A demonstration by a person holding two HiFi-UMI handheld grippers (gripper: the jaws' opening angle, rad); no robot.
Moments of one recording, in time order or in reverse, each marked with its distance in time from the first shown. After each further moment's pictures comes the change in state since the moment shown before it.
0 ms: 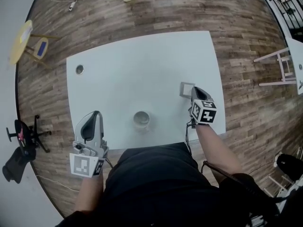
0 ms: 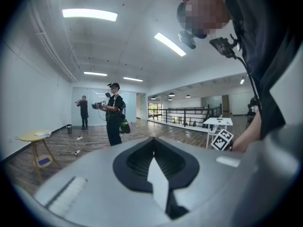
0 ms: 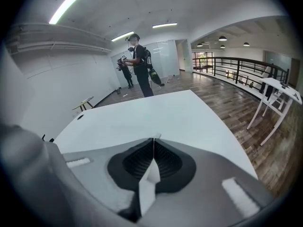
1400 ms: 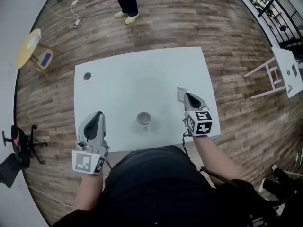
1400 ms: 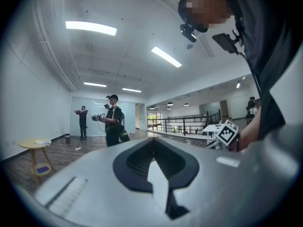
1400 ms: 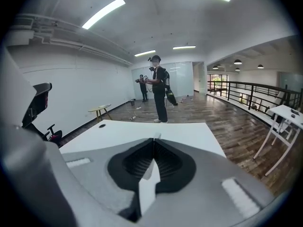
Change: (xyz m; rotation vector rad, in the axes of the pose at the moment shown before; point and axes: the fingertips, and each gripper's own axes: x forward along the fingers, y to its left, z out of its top) left arm -0.030 0.005 0.007 0.088 -0.143 -0.025; right arm -0.071 0.068 0.067 -0.195 -0.217 0.093
